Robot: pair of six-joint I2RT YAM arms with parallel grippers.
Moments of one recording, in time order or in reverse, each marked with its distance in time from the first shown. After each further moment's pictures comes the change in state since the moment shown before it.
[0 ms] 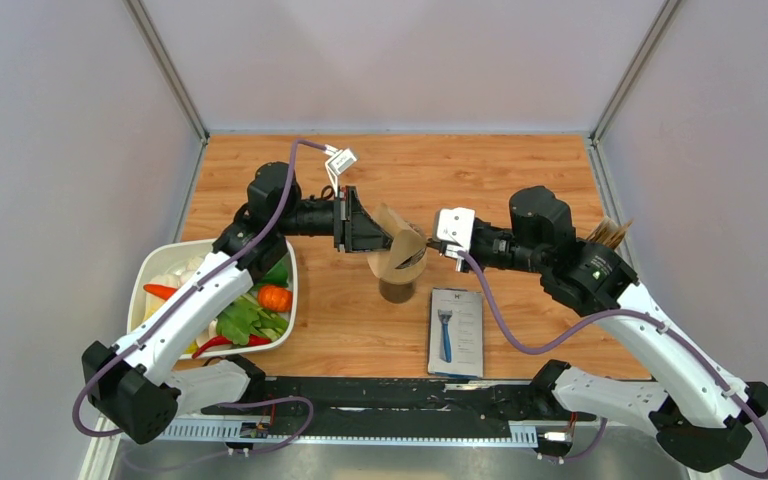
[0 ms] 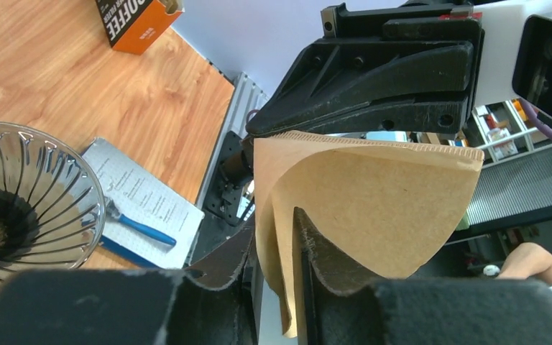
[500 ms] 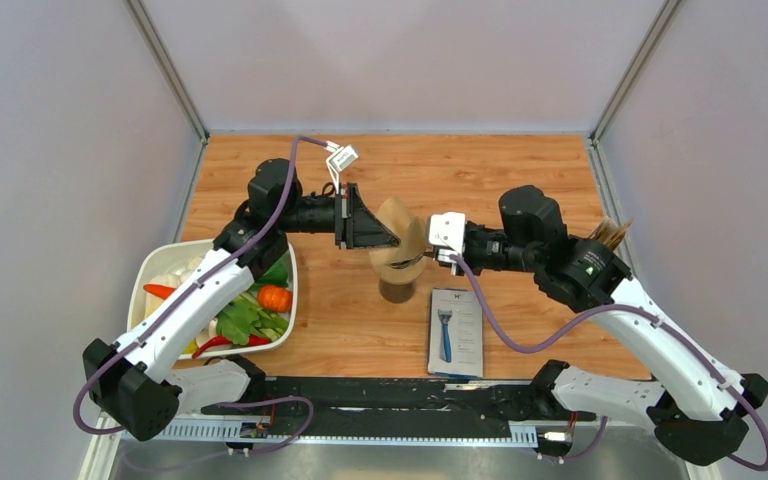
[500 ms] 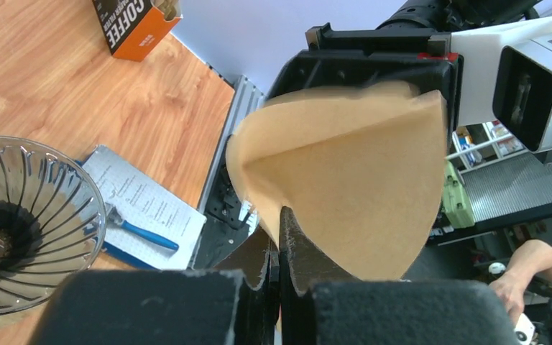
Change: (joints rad) left arm -0.002 0.015 0.029 -0.007 -0.006 0.005; right arm 0.021 0.026 0.010 -0.040 -0.005 -0.032
